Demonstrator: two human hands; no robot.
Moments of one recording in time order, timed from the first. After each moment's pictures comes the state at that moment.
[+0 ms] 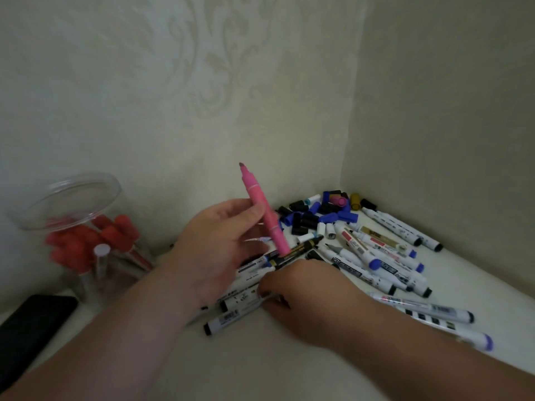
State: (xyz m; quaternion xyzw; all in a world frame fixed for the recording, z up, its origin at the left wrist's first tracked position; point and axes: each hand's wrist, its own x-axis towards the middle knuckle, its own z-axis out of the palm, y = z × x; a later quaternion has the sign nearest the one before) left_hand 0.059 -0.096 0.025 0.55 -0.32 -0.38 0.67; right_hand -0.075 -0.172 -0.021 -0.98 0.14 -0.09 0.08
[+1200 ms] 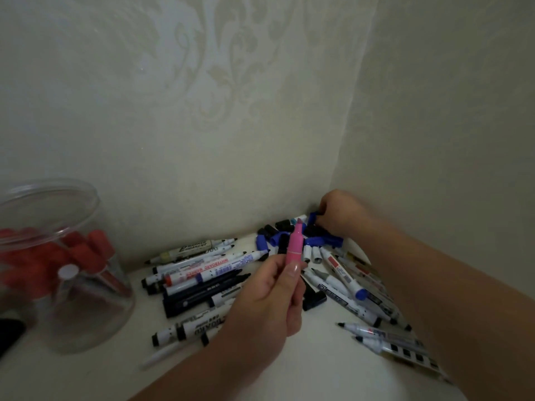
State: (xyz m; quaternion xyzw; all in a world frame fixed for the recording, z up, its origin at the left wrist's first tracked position) left_hand 0.011 -0.115 -0.030 0.42 -0.34 -0.47 0.70; right_hand -0.035 -0.364 0.017 -0.87 0.49 -0.05 0.06
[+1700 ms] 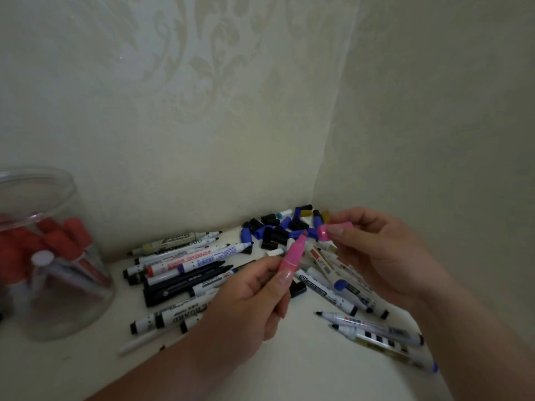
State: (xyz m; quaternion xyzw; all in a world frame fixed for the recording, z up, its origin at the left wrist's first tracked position) left_hand 0.009 -0.105 -0.034 0.44 -0.42 -0.46 0.64; right_hand -0.146 -0.238 0.043 -0.60 0.27 -0.33 0.68
